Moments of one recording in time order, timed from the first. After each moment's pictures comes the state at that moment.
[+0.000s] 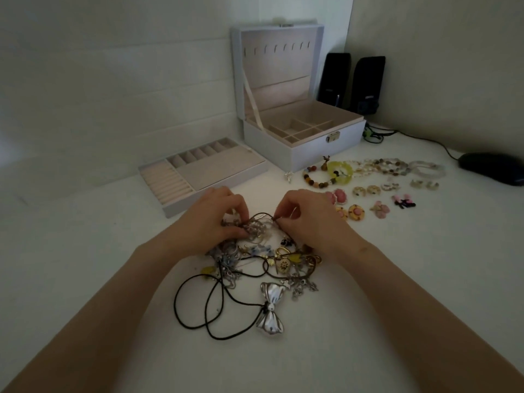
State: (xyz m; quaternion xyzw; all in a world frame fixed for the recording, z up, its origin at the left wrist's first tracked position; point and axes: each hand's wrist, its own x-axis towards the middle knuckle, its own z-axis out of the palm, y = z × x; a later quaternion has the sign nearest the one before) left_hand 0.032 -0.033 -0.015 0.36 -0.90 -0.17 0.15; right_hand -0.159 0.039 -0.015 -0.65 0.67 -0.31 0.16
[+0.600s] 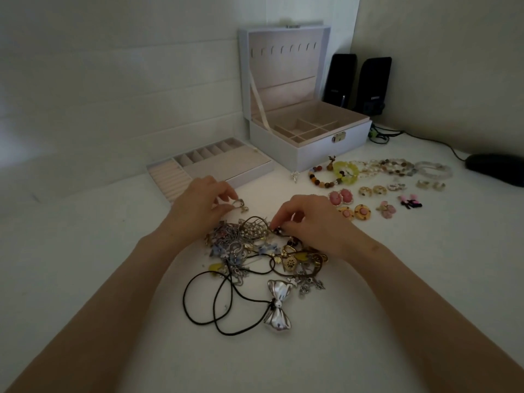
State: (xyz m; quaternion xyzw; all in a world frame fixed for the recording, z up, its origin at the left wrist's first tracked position) left_hand 0.044 -0.054 -0.024 0.44 -0.86 -0.10 0.24; right_hand -0.156 0.044 -0.011 -0.69 0.64 -0.28 0.22
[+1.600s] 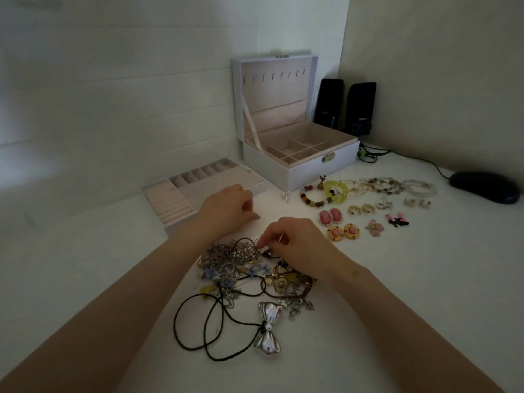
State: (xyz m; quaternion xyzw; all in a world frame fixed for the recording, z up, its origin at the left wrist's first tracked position) left_hand -0.016 -0.076 -0.007 0.45 -0.89 -0.04 0.12; right_hand -0.148 0.045 -0.014 -0.70 0.63 -0.28 0.20
